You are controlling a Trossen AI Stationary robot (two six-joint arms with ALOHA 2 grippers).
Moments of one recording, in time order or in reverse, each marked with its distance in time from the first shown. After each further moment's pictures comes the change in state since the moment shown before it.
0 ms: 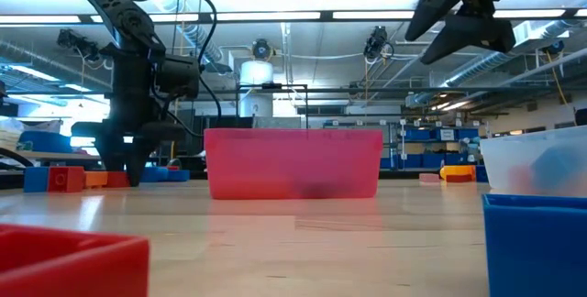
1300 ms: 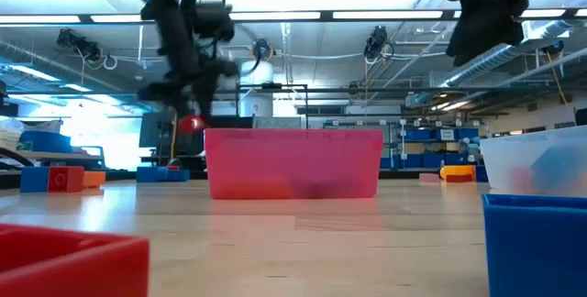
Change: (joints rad) left arm -0.010 0.003 0.417 -0.047 0.047 0.021; right arm -0.237 -0.332 -0.073 -0.322 -0.031 -0.369
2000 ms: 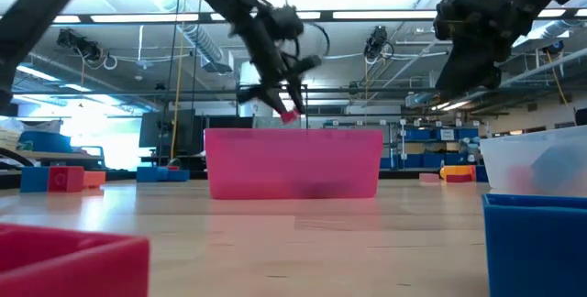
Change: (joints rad) left arm 0.001 0.554 0.645 0.094 0.039 0.130; right arm -0.279 -0.078 -0.249 0.337 -0.320 -0.287
